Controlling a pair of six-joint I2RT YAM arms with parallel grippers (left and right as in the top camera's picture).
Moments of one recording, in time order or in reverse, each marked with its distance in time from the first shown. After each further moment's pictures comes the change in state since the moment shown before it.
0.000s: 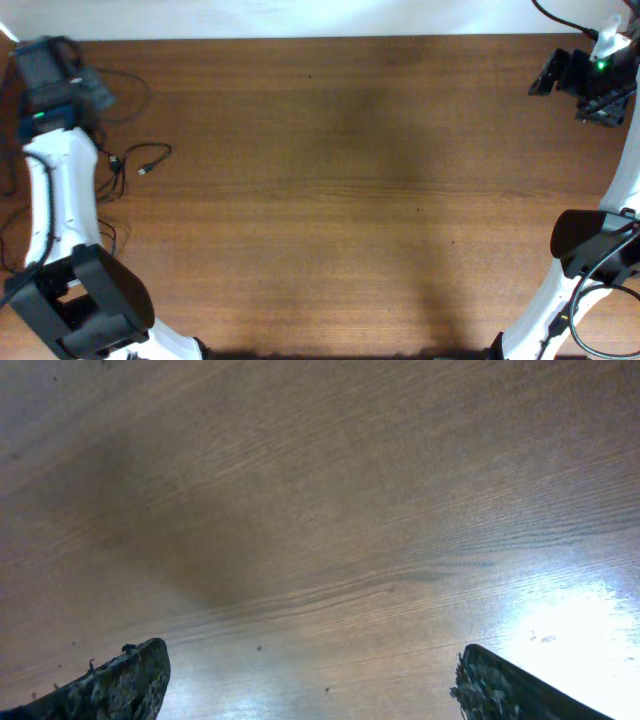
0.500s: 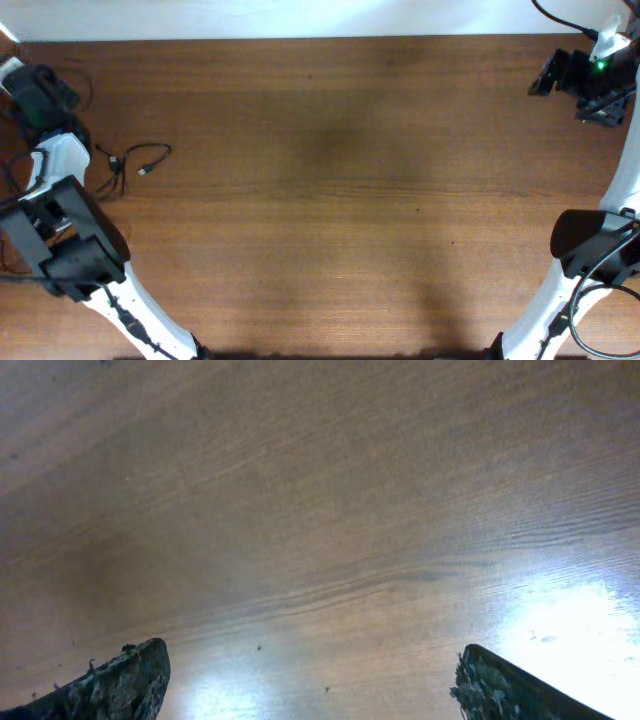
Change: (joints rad) left arm 0.121 0.396 0.007 0.650 -0.050 0.004; right arm 0.000 0.000 0.000 0.000 0.000 0.000
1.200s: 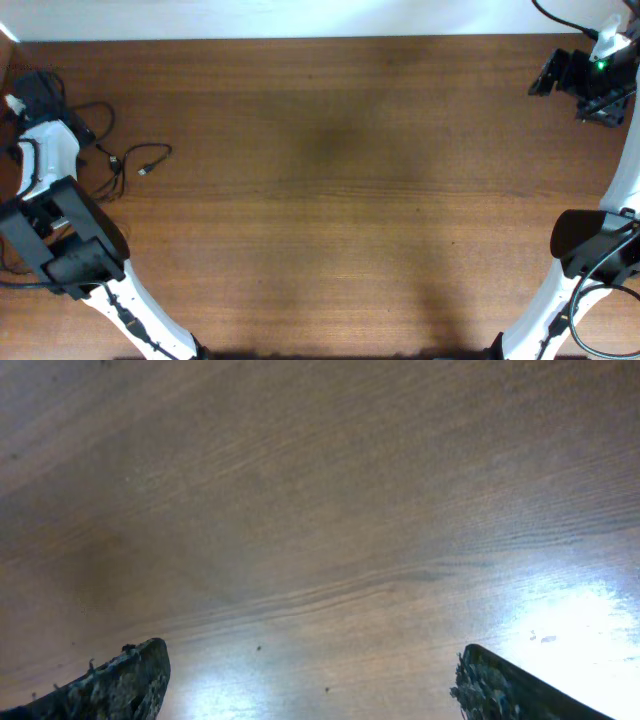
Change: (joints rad) left arm -0.001 0.019 0.192 -0.770 -0.279 0.097; right arm 0.000 0.000 0.000 0.001 0.000 0.000
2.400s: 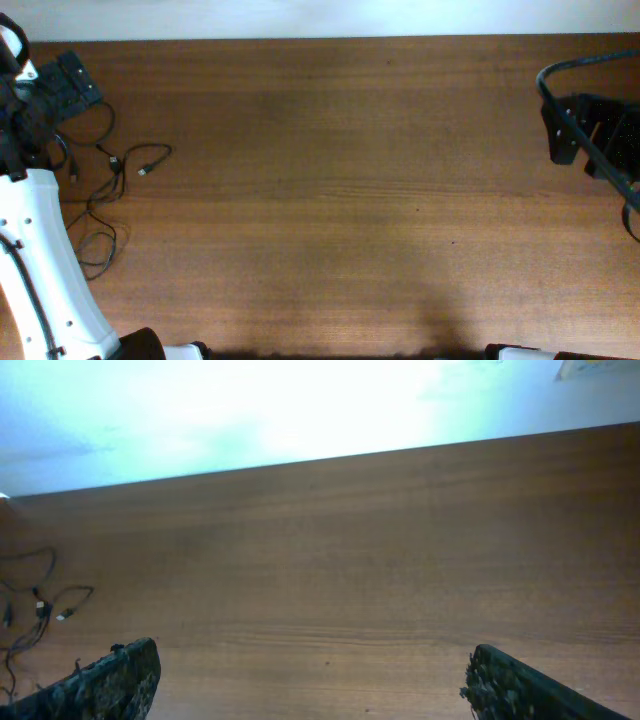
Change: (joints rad) left arm -0.150 -0.645 0.172 -0.511 0.388 0.011; right arm 0.194 -0.663 0.003 0.000 -0.003 -0.042
